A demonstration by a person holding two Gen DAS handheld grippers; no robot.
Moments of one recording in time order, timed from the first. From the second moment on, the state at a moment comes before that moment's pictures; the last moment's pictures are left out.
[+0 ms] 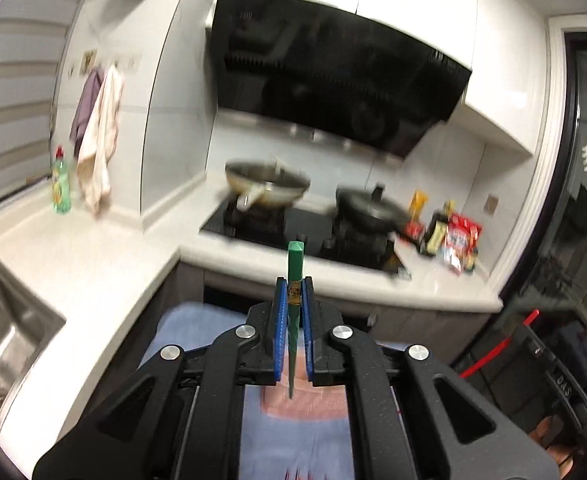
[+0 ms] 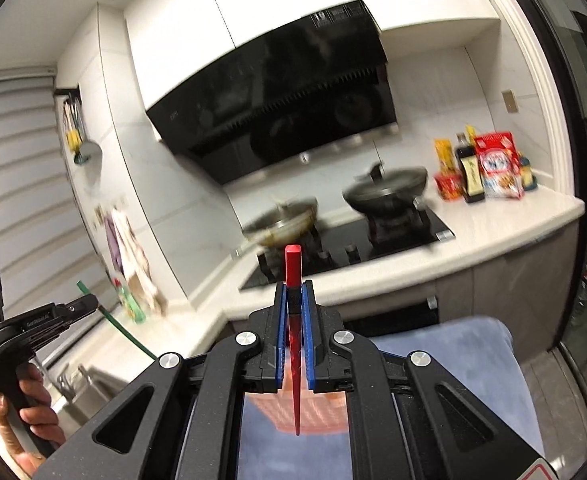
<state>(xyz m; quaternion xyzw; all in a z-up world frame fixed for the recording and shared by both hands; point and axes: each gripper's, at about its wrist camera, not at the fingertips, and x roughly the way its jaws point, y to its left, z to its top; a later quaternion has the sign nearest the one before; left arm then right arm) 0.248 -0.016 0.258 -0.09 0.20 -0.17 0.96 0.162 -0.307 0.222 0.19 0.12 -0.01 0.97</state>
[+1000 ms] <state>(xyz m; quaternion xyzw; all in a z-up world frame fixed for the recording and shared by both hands) 0.347 -0.068 0.158 -0.09 0.27 -0.15 0.95 0.264 -0.317 0.148 0.20 0.17 -0.03 0.96</state>
